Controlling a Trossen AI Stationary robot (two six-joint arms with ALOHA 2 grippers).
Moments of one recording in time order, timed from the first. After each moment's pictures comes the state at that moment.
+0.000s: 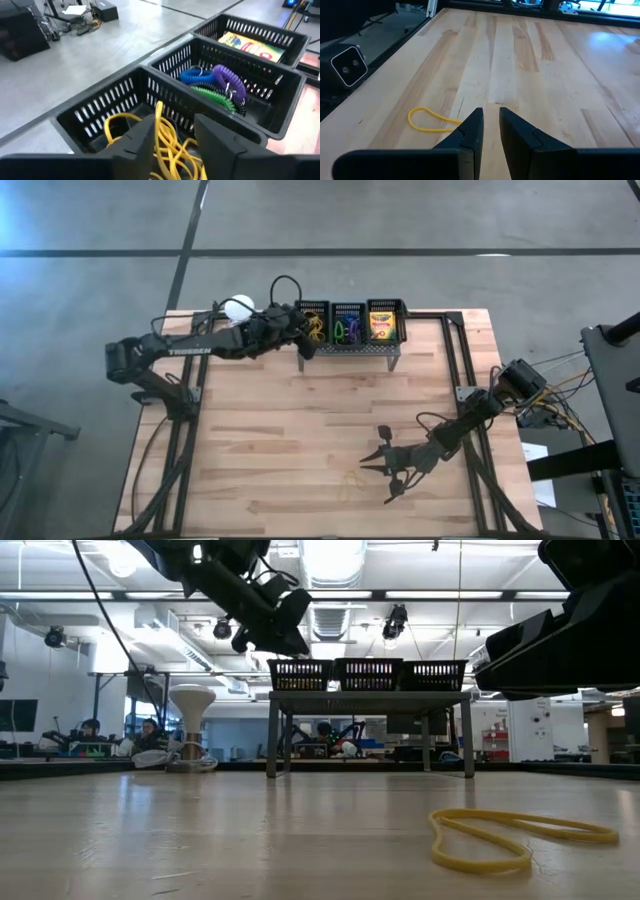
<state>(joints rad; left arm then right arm) 0.35 1.49 1.02 0.02 -0.33 -0.15 0.66 1.70 0.45 0.86 0.50 0.18</state>
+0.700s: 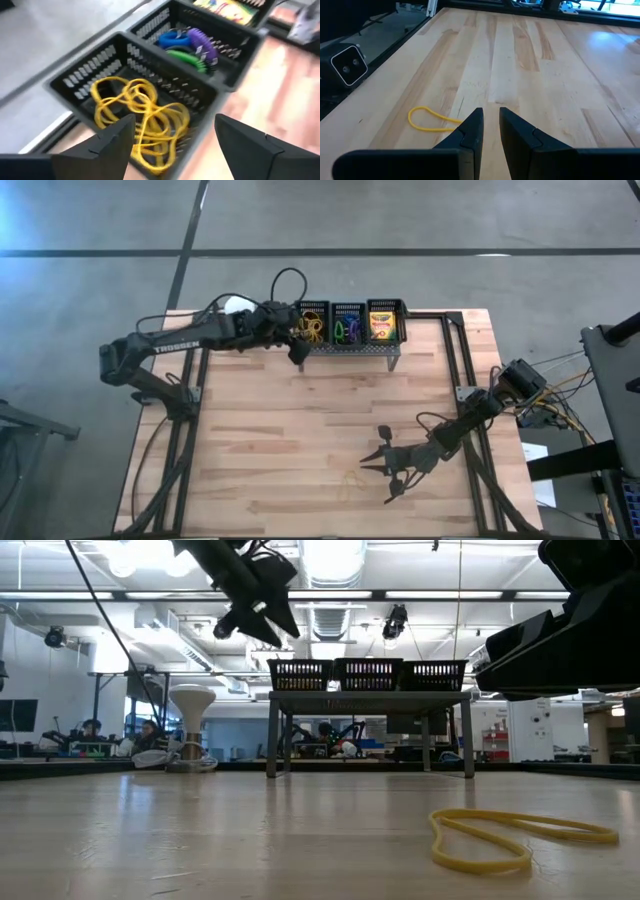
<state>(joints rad) 0.33 1.44 1.22 -0.47 -0.22 -0.21 0.66 1.70 0.45 0.86 0.50 0.18</state>
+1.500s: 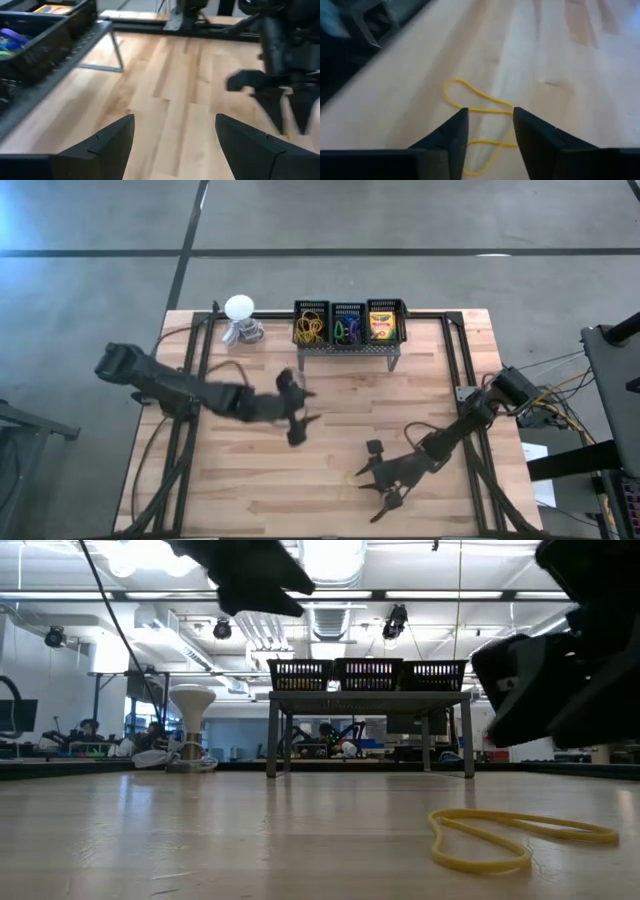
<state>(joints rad) -0.26 1.44 0.92 -0.02 -0.44 -0.21 0.66 1.80 0.63 0.60 0.35 0.20</state>
